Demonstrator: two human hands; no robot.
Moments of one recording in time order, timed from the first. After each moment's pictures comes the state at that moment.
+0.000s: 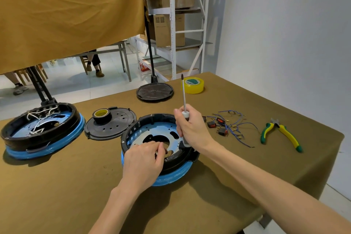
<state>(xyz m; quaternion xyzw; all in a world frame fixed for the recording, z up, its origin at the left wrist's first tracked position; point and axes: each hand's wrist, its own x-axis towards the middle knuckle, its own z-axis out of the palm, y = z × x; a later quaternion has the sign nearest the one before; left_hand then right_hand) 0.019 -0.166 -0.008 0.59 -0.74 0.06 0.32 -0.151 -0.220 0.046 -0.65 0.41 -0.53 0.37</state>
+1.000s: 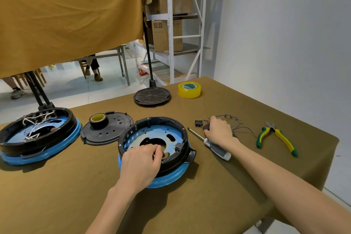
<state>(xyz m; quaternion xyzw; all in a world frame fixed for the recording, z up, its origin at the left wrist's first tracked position) 0.016 -0.179 -0.005 0.61 -0.74 0.03 0.27 -0.248 -0.296 -0.001 -0.68 0.72 -0.12 0.03</state>
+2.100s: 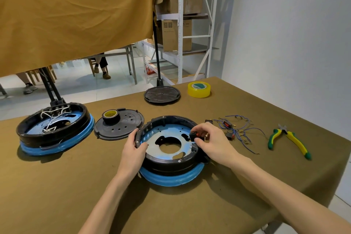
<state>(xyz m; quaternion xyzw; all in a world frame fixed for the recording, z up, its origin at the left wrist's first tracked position) 0.064 -0.189 -0.008 0.63 -0.51 -0.34 0.48 -0.201 -0.214 0.019 -0.76 0.50 -0.36 0.23</state>
